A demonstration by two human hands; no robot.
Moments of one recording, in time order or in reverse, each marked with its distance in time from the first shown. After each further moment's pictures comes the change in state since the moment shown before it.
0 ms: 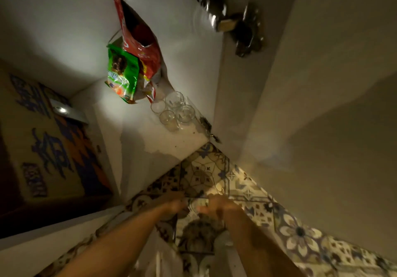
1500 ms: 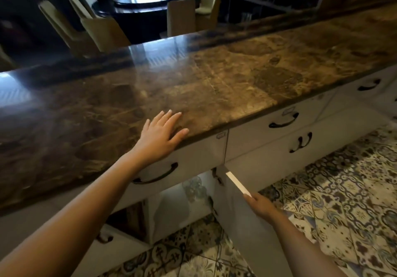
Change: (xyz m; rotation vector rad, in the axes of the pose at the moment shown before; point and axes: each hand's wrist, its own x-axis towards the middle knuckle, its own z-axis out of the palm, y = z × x) left_hand -0.624 0.203 -0.267 0.071 1.133 0.206; right_hand -0.461 -0.061 -0.236 0.121 0.514 -0.255
